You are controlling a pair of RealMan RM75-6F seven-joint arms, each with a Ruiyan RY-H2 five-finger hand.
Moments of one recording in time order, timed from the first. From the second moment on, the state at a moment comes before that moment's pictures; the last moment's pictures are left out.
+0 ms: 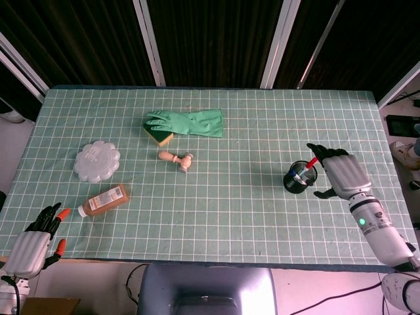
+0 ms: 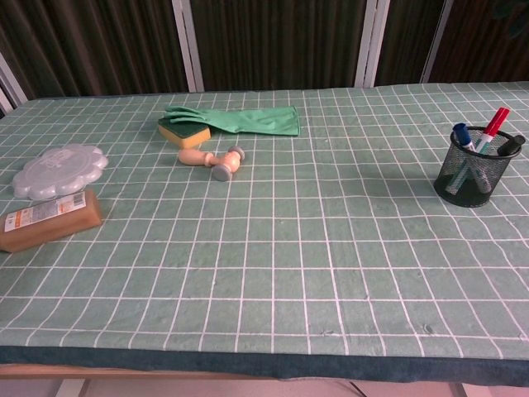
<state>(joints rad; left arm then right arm) -0.10 -1.10 0.03 -1.70 1.54 1.42 0.18 0.61 -0.82 0.21 -1.95 -0.90 0.91 -0.43</state>
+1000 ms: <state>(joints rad) -0.10 -1.10 0.03 -1.71 1.54 1.42 0.16 1.05 -0.97 0.07 -1.82 -0.40 0.77 -0.71</state>
